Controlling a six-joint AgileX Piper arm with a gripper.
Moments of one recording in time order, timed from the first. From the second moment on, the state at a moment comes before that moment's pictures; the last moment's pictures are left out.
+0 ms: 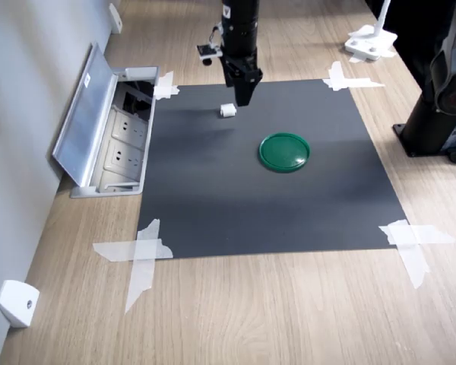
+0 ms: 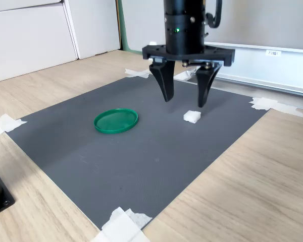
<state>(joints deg) -16.8 102.8 -70.5 -0.5 51.4 -29.4</state>
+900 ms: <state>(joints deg) -16.8 108.2 -70.5 1.9 44.9 -29.6</state>
